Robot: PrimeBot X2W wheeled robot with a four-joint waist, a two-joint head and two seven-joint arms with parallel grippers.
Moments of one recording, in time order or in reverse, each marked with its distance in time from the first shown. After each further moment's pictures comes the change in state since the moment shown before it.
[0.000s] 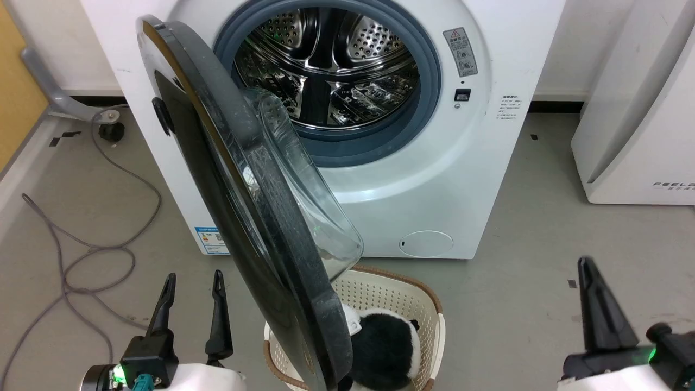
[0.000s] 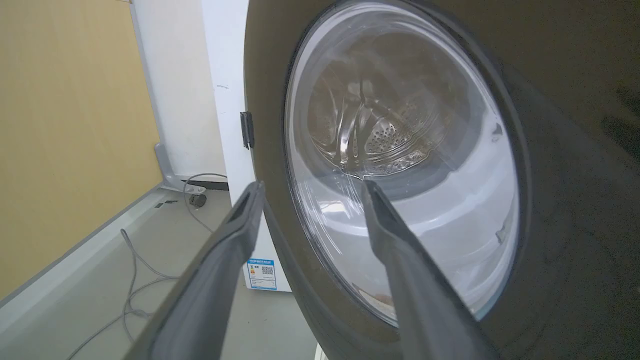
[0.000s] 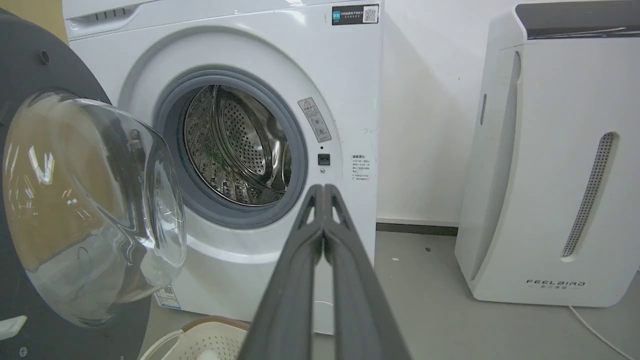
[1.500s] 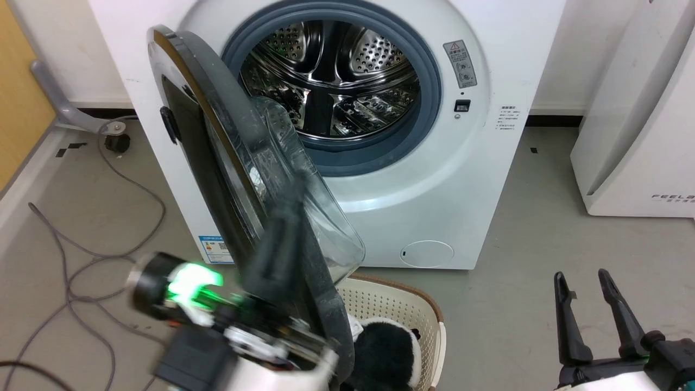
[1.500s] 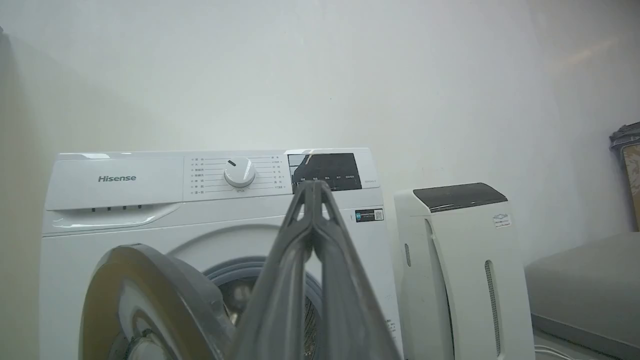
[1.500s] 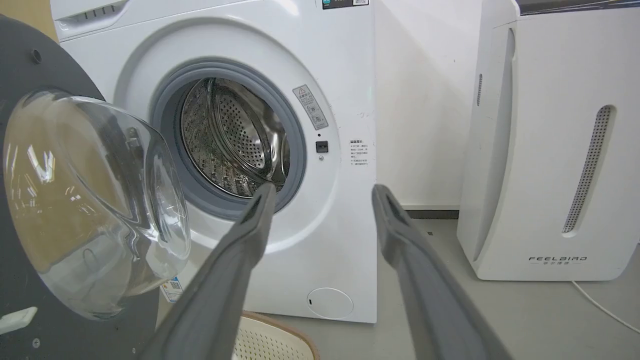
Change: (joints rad) left arm -0.159 -0.001 -0.270 -0.446 0.033 -0.114 -0.001; right arm 0.019 0.026 -0.013 0.056 0.025 0.000 0.000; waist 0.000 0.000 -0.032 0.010
